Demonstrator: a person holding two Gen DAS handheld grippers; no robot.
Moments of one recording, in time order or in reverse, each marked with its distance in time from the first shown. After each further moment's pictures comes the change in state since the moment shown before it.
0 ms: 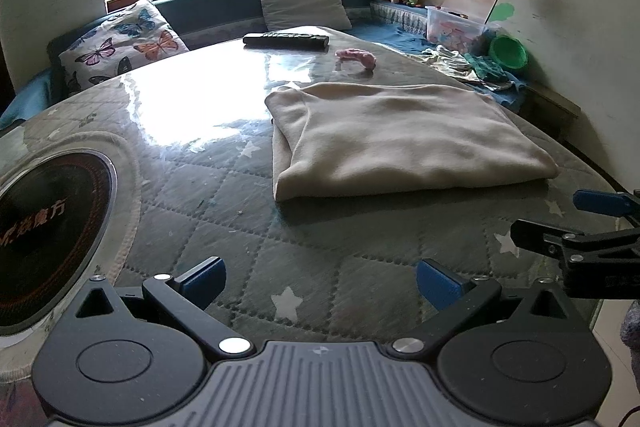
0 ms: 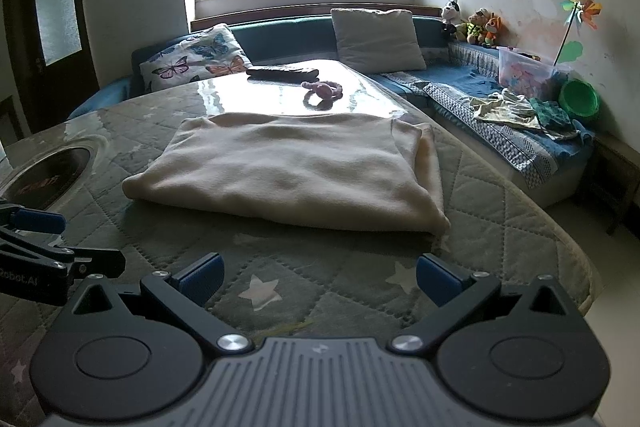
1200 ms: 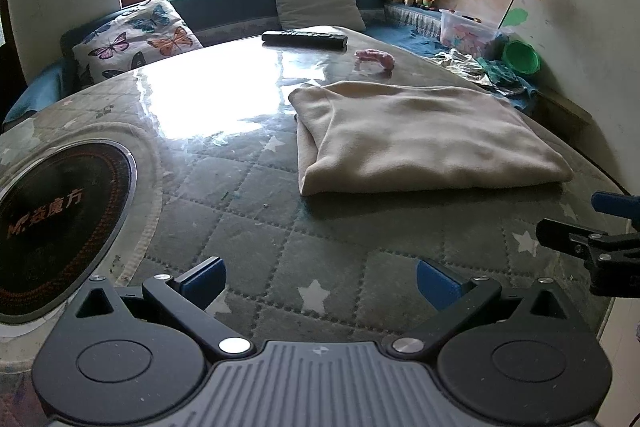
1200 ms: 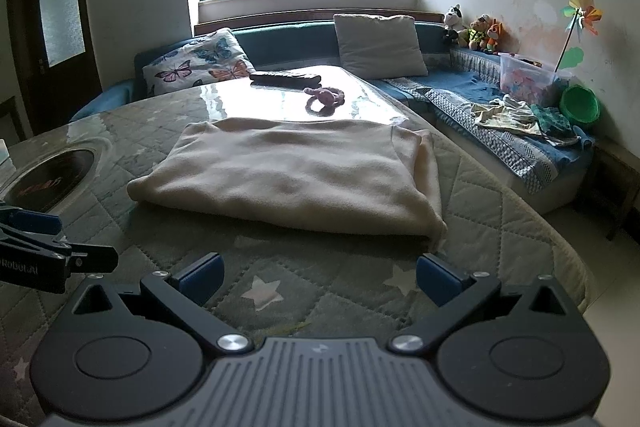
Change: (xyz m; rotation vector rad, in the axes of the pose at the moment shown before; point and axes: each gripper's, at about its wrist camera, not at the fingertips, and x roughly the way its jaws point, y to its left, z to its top) left arm -0.003 0.012 -0.005 -0.030 -0.003 0.034; right arm -0.005 0.002 -0.001 -0.010 -0.016 0.004
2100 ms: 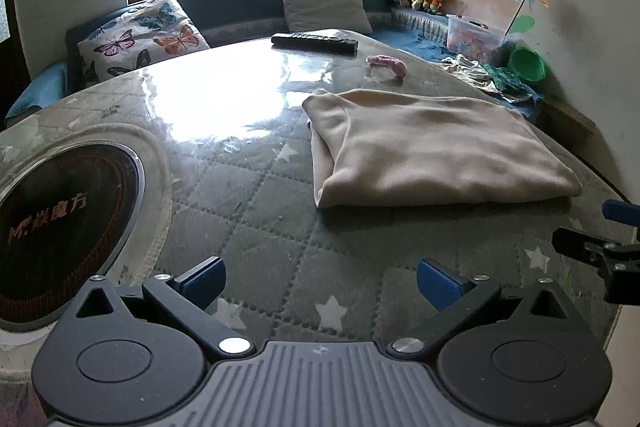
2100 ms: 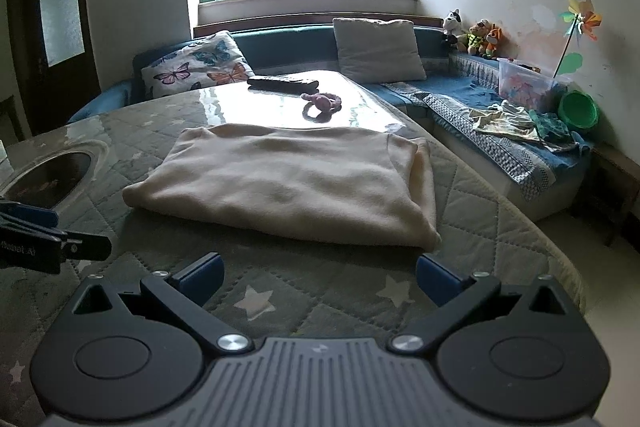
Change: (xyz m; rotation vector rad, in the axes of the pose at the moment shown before) left arm 0.002 0.011 0.007 -0.027 -0.004 0.005; right arm -0.002 -0.003 0.004 -0.009 -0.013 -0.009
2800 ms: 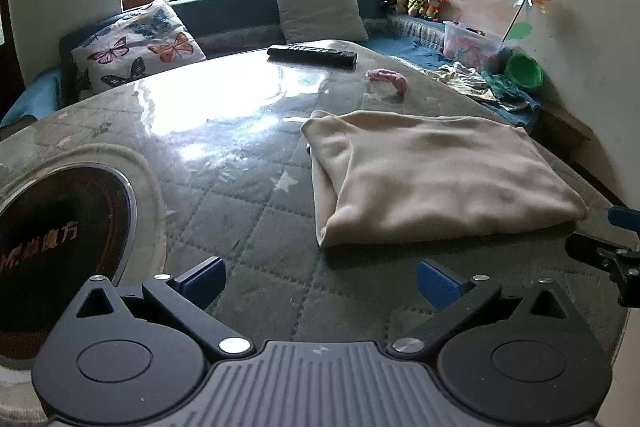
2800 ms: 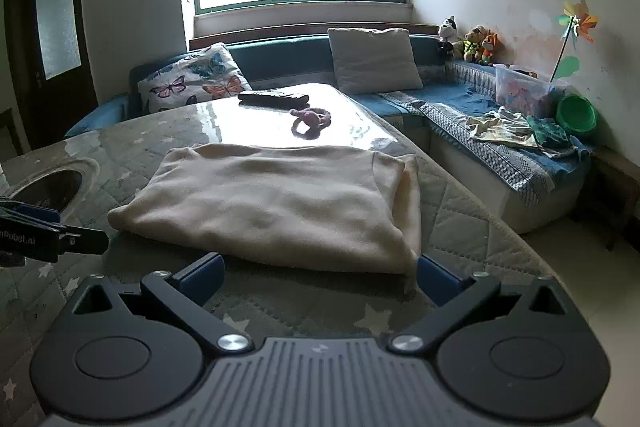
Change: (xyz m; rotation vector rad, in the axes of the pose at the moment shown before) left arm 0.012 0.006 0.022 0.000 -0.018 -0.013; right arm 0.008 -0.013 0.010 0.017 -0.030 -0.001
